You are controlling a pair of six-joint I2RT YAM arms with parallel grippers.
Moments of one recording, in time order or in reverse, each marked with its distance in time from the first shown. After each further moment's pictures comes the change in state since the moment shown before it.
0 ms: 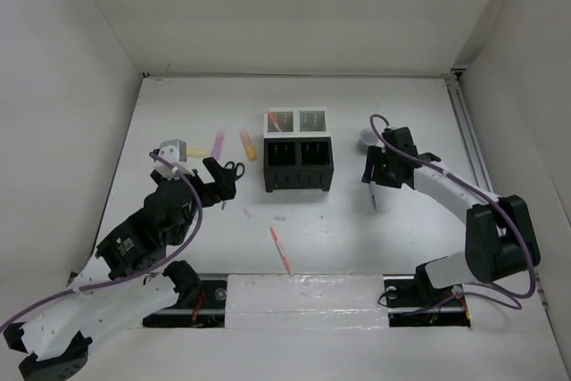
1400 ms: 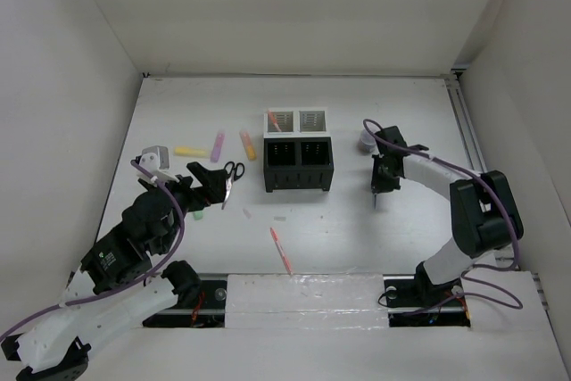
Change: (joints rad) left arm 0.000 -0.117 0.006 -0.002 0.013 -0.003; right arm 0.002 0.200 0.082 -0.128 0.060 0.003
